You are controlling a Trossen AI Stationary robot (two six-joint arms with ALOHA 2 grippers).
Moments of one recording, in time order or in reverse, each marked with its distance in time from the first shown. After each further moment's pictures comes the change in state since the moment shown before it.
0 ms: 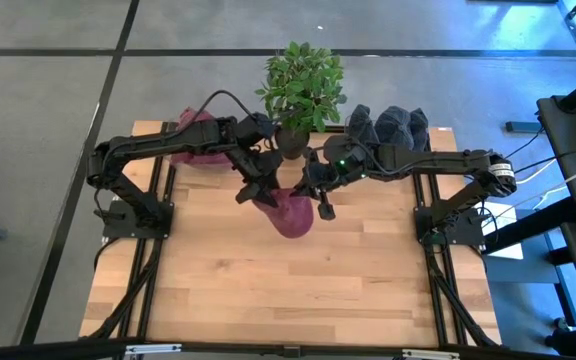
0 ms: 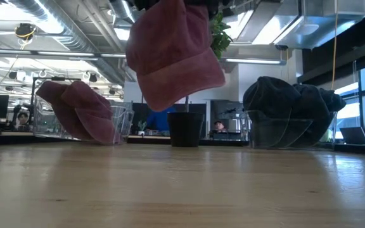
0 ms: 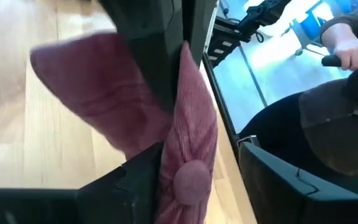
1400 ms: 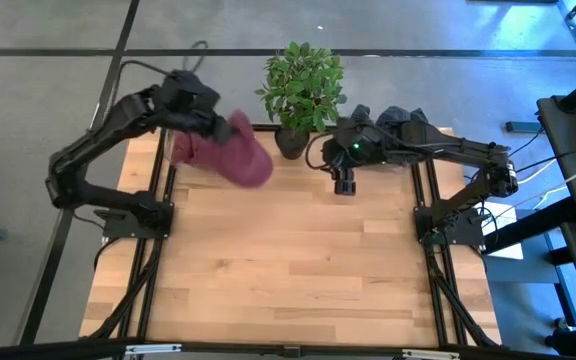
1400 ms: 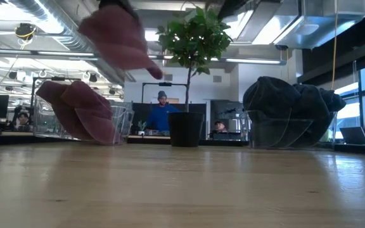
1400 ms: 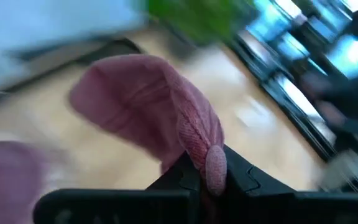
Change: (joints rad) left arm 0.305 -0.347 0.001 -0.198 -0.493 -0.492; right arm -0.023 -0.010 0.334 -0.658 0.449 -0.040
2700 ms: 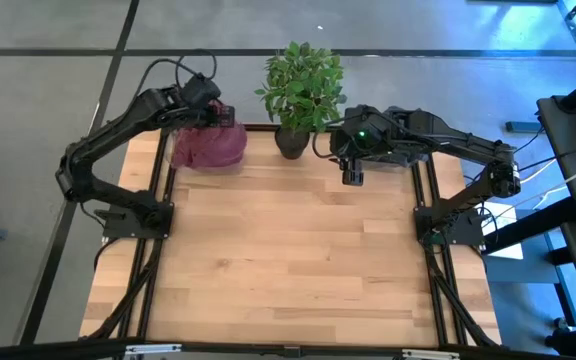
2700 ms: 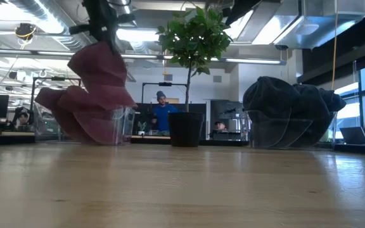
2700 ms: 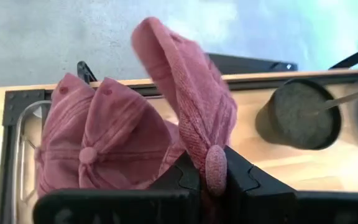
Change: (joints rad) left arm 0.057 0.111 0.000 -0.185 -0.615 -0.297; right arm -0.083 -0.031 0.000 -0.065 -0.013 -0.067
